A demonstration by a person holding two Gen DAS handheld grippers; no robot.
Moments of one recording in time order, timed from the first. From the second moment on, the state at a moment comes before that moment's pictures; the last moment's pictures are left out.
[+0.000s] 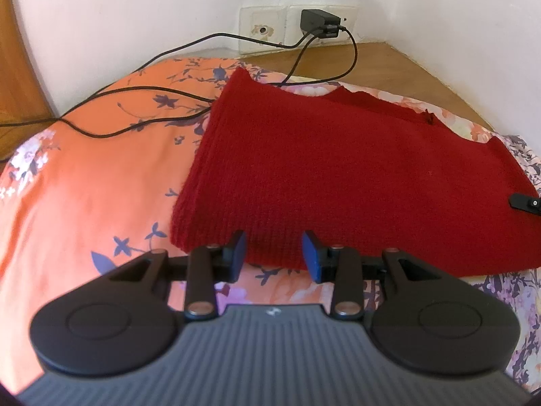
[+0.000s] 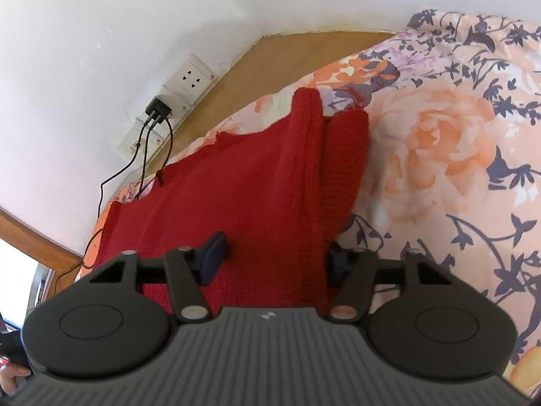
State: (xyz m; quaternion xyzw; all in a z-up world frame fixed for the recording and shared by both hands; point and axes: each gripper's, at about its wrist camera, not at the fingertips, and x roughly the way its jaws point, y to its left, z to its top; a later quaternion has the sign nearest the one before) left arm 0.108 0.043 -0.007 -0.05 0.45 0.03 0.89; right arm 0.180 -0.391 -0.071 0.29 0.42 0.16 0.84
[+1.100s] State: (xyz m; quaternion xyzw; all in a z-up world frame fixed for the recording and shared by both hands) left arm 0.102 0.155 0.011 -0.09 0.42 0.02 0.90; right arm 0.184 -0.218 0.098 0.17 0.31 0.23 0.91
